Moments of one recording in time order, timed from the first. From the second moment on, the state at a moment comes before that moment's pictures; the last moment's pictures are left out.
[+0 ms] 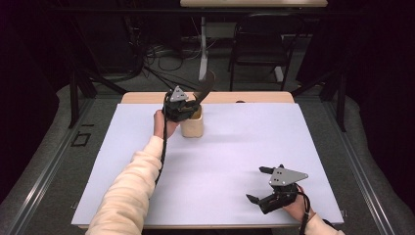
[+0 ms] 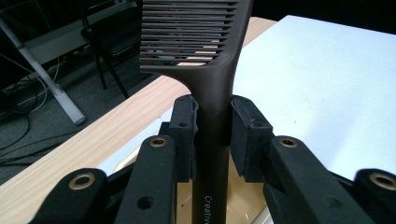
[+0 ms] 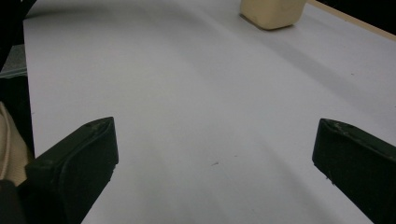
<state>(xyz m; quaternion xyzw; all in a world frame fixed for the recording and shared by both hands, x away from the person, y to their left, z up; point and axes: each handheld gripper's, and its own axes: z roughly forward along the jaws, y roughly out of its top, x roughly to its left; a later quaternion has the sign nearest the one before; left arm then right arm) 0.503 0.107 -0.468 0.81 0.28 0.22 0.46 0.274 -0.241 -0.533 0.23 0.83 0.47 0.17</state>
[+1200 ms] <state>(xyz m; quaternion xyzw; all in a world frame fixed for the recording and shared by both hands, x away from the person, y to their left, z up) 0.504 0.113 -0.471 0.81 0.28 0.22 0.46 0.274 -0.239 -0.534 0.23 0.84 0.47 0.17</state>
